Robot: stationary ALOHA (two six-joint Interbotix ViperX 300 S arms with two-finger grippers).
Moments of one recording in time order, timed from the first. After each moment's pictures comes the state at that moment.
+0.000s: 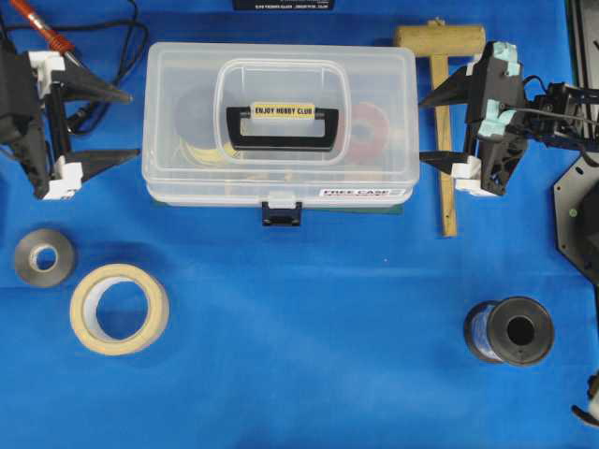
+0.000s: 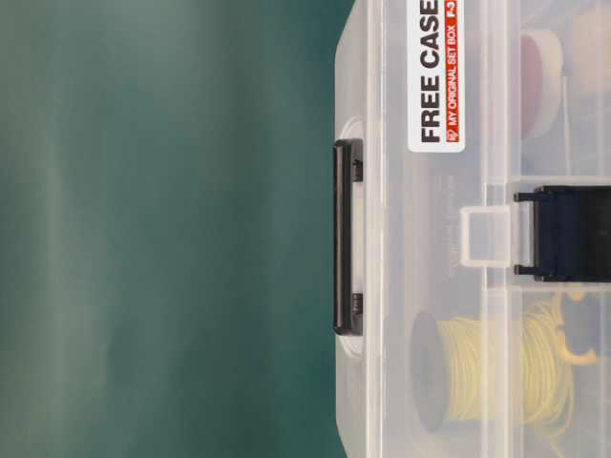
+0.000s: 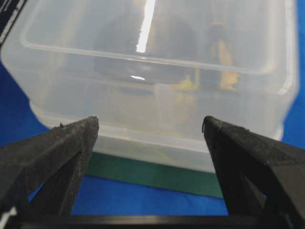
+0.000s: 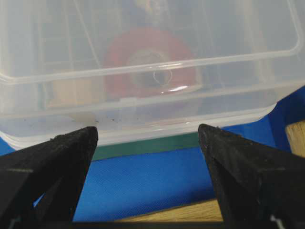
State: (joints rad) left arm 0.26 -0.58 1.23 -0.04 -0.21 0.12; right arm -0.29 -0.49 1.07 0.01 0.11 0.00
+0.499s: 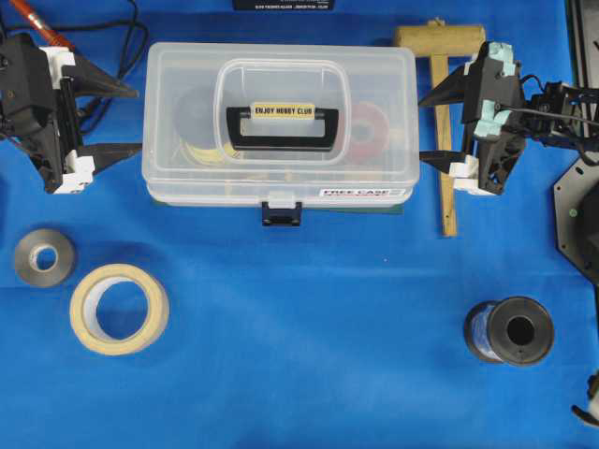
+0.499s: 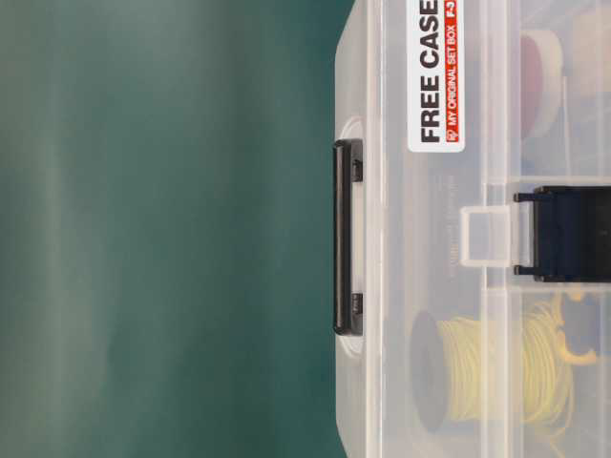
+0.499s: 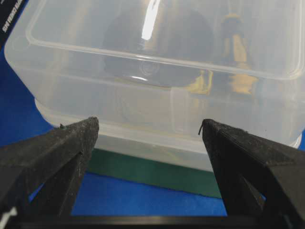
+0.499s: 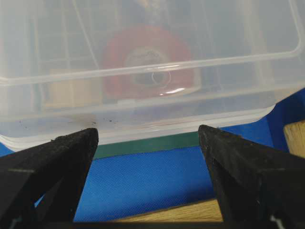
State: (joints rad) left arm 0.27 -0.53 1.21 -0.04 -0.21 0.12; right arm -0.28 -0.48 1.06 0.01 0.11 0.00
